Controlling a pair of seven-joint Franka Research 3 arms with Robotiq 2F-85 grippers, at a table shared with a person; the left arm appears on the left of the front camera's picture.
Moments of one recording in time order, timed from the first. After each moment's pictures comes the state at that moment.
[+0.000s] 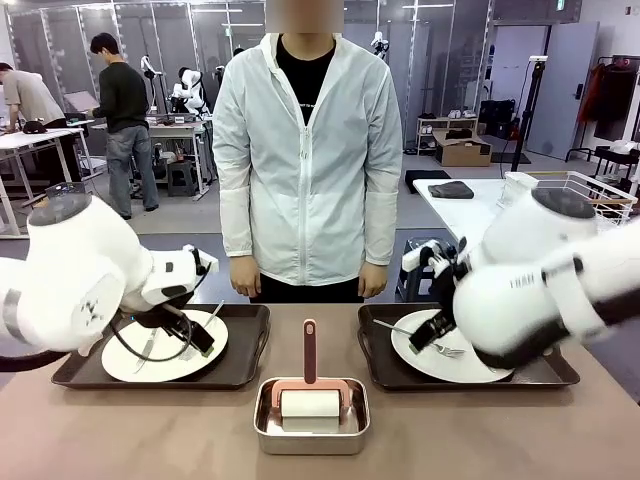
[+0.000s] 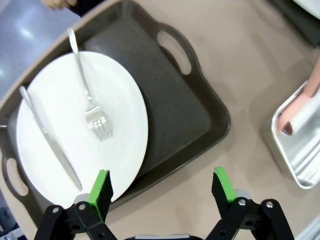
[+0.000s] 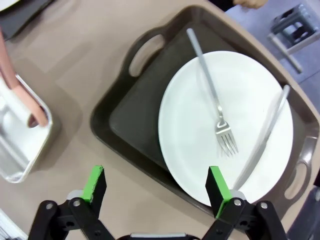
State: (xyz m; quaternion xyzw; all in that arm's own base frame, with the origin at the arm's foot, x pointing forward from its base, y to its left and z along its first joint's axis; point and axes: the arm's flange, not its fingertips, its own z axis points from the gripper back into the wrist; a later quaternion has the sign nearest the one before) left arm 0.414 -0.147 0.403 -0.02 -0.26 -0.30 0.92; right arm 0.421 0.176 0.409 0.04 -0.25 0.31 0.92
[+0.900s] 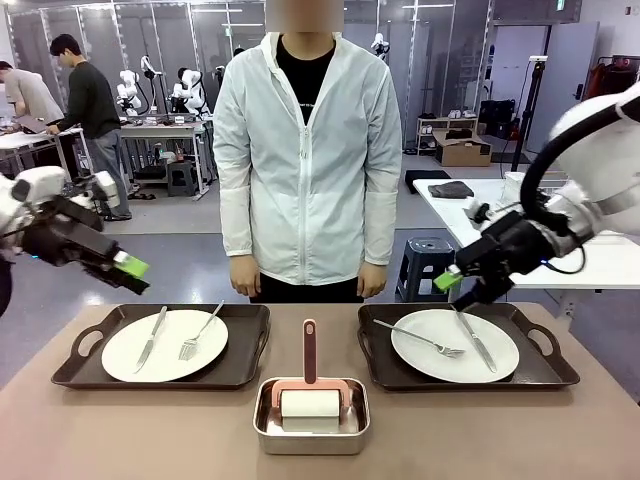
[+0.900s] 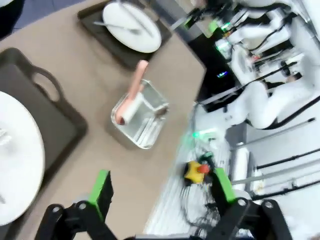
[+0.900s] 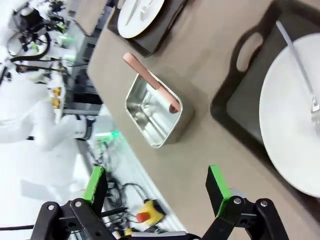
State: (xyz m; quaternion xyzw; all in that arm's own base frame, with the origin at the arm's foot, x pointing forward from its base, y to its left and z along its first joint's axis) left arm 0.432 0.007 0.485 -0.49 -0.17 -0.32 0.79; right arm 0.476 0.065 0.454 0.46 -0.05 0.22 0.86
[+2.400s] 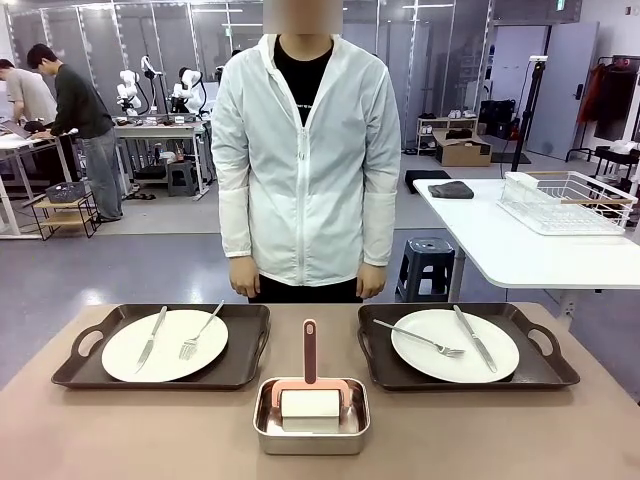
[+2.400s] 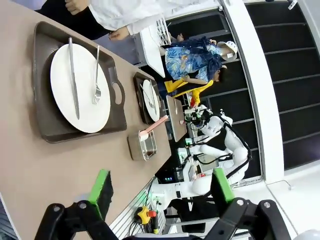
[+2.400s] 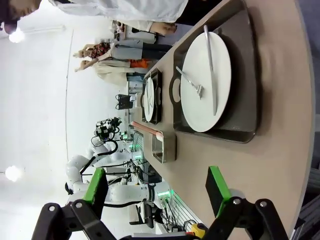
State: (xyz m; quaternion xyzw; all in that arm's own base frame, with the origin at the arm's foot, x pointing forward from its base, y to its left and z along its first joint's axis) left arm 0.355 0.335 0.428 -0.61 -0.23 0.03 0.76; right arm 0.426 -0.298 0.383 0.61 -0.14 -0.10 0.77
